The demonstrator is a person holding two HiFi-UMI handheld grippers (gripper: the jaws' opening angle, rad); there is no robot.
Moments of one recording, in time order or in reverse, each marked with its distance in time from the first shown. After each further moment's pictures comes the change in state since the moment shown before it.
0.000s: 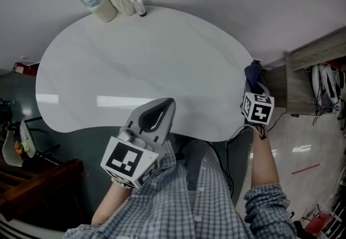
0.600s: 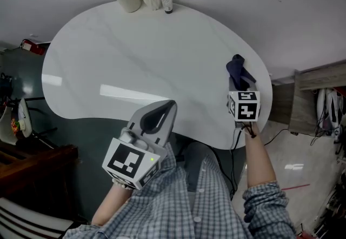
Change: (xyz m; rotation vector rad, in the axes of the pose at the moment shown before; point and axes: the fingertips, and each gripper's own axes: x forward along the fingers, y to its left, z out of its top) left arm -0.030 0.041 -0.003 -0.065 -0.032 0.122; right arm 0.035 0.135 0.060 -0.229 -0.038 0.243
